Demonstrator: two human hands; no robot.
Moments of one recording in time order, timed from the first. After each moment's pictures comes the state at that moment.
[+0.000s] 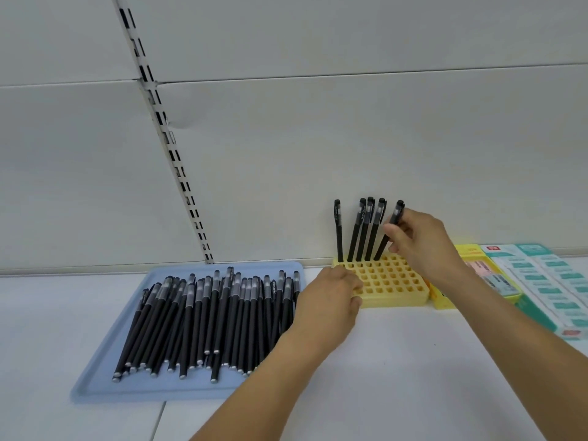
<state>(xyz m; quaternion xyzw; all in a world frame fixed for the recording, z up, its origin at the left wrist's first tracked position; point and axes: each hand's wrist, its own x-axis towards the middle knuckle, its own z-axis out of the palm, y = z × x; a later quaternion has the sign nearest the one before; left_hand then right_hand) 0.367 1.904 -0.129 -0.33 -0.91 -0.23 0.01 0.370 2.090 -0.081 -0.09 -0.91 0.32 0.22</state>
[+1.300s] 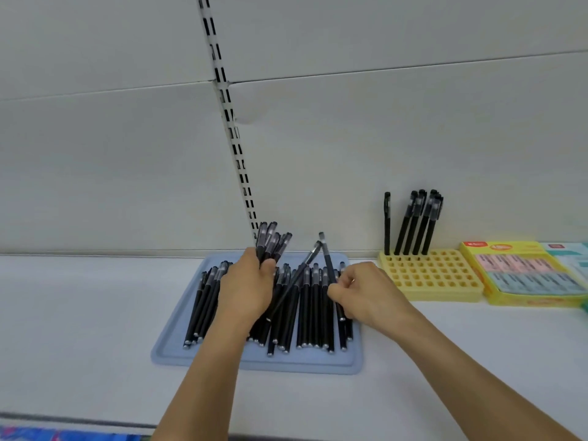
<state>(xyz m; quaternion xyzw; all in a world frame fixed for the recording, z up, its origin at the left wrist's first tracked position) 0.349 1.750 -0.097 0.01 -0.94 -0.34 0.03 0.398 1.933 -0.098 -0.08 -0.92 0.38 -0.02</state>
